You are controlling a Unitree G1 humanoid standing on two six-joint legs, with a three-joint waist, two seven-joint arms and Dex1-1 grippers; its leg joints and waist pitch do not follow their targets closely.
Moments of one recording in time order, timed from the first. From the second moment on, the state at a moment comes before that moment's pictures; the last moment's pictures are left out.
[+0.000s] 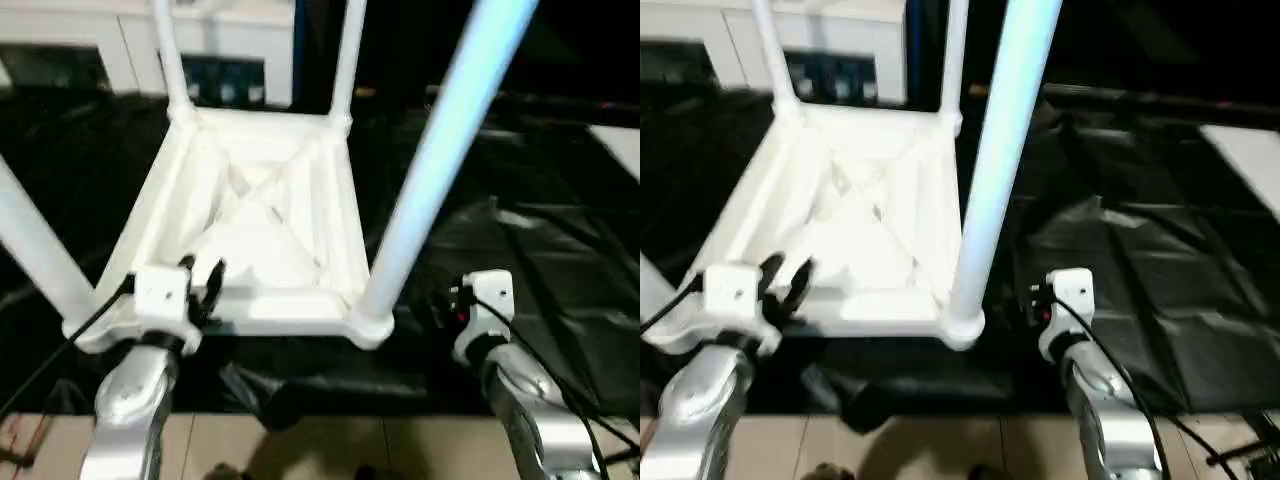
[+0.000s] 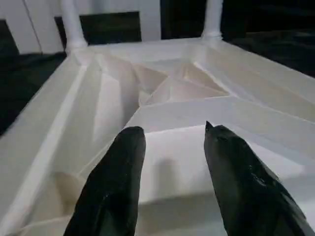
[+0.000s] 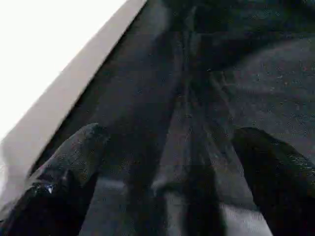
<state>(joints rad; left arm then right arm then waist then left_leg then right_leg) 0.08 0.12 0.12 -0.16 -0.01 0.11 -0.25 -0.02 -0.15 -0.04 0.00 0.15 0.31 0.25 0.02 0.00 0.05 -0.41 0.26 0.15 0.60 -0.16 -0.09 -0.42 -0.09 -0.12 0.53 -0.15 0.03</state>
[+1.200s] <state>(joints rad) 0.05 0.18 0.35 -0.10 -0.08 0.10 -0.06 -0.01 -0.36 0.14 -0.15 0.38 0.37 0.82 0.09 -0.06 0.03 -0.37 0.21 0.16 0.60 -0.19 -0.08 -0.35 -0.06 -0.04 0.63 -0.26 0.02</state>
